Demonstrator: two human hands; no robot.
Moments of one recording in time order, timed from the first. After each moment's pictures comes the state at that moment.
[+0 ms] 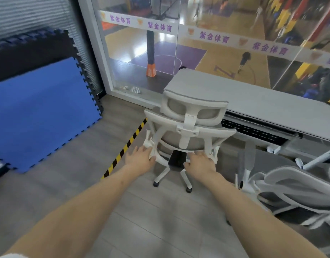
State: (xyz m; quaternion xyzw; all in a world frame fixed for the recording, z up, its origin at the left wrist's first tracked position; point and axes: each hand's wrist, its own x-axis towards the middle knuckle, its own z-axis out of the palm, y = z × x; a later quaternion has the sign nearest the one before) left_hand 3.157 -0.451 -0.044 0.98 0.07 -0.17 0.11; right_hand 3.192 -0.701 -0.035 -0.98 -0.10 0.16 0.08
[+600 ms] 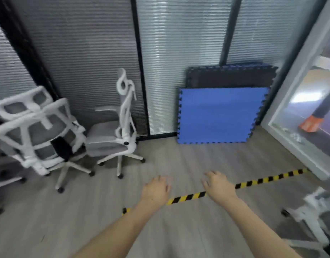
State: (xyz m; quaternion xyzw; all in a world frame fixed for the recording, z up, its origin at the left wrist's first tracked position) left_hand 2.572 -0.174 -0.008 0.84 0.52 -0.05 0.17; right_hand 2.804 -0.263 0.002 -0.84 -0.53 0.13 0.07
